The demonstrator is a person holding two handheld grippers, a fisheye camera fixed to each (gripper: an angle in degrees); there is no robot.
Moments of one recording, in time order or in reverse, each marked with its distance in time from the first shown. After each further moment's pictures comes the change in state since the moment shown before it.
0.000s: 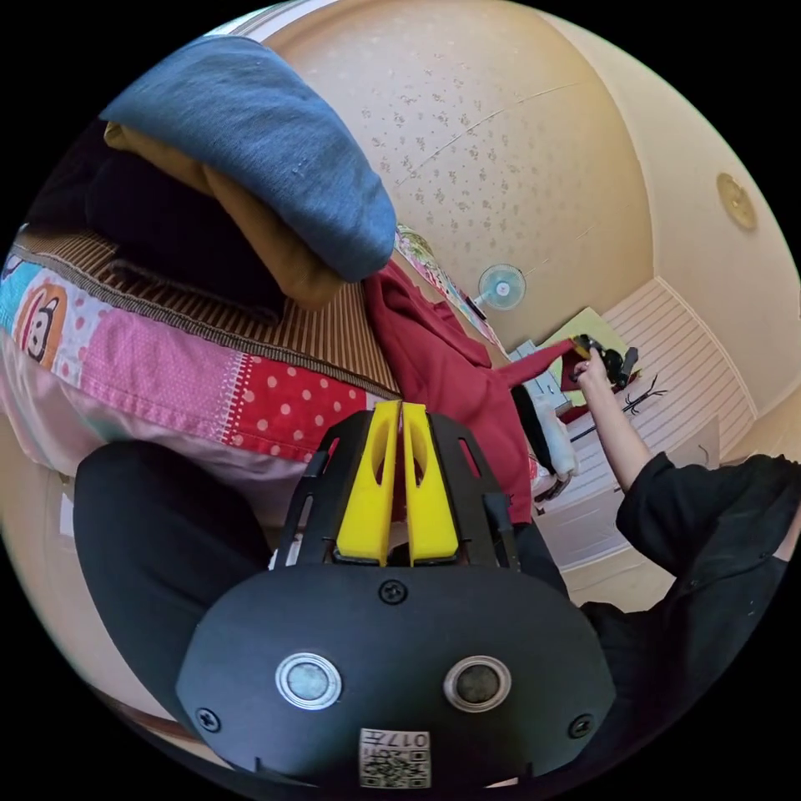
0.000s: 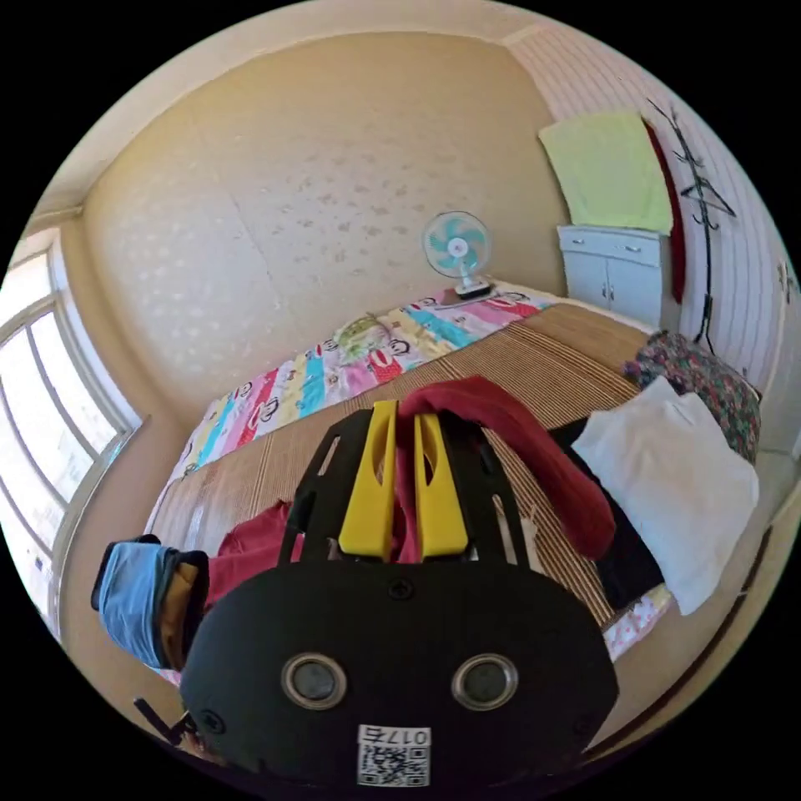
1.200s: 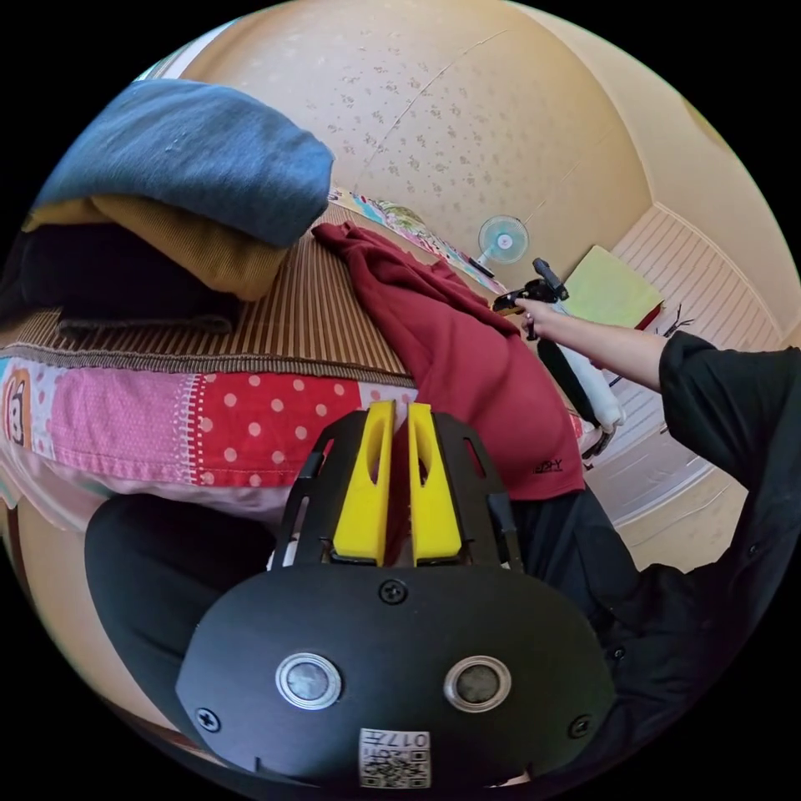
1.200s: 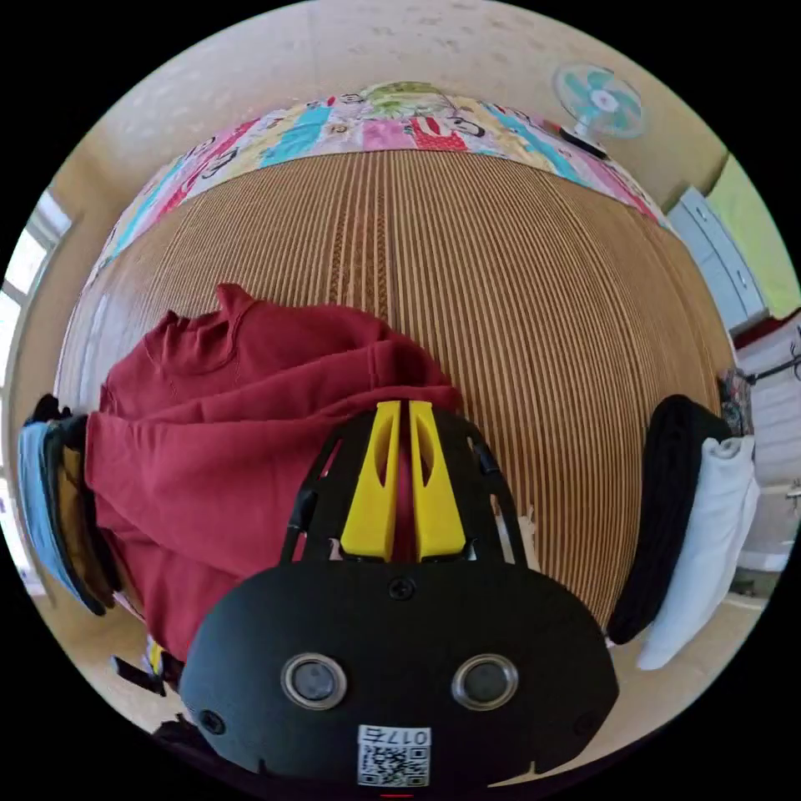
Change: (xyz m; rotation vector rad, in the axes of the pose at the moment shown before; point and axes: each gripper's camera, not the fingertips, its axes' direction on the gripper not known) left arm -0.022 0.050 0.161 -0.074 -0.132 0.193; right arm 0.063 0.285 0.325 -0.755 0.217 0.074
